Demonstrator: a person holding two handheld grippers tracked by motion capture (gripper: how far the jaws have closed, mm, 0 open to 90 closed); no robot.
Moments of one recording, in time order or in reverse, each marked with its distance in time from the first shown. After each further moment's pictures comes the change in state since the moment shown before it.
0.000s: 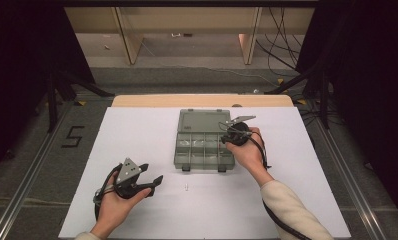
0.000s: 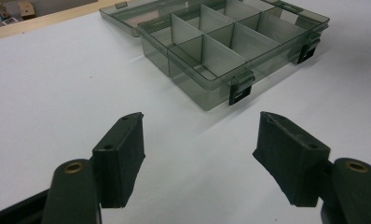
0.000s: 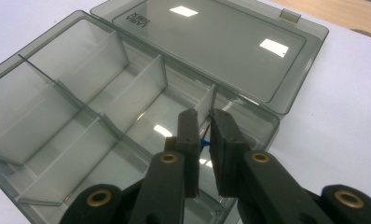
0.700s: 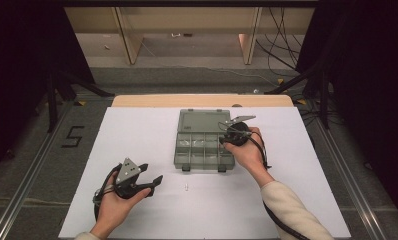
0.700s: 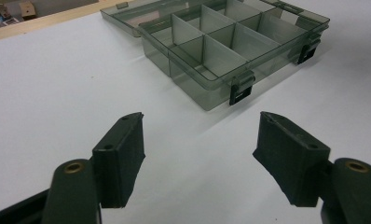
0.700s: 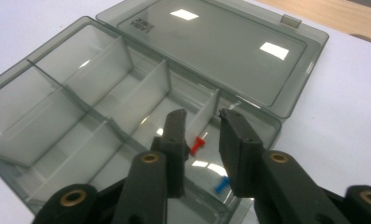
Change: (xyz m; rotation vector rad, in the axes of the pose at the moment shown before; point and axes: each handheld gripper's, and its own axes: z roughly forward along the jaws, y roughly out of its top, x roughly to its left) left arm 0.000 0.000 -0.001 0.000 0.000 -0.013; right arm 0.005 0.002 -0.004 -0.013 0.003 0.001
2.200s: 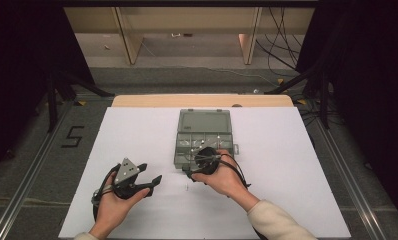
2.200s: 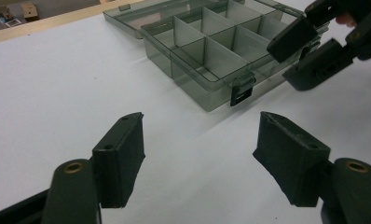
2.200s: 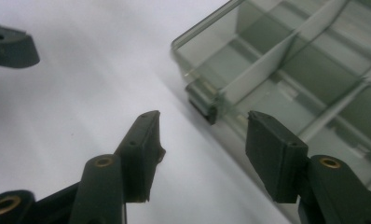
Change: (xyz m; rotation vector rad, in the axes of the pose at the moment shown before) left arm 0.000 0.000 -0.003 -0.006 0.010 -0.001; right arm 0.112 -0.016 0.002 0.145 0.254 -0.103
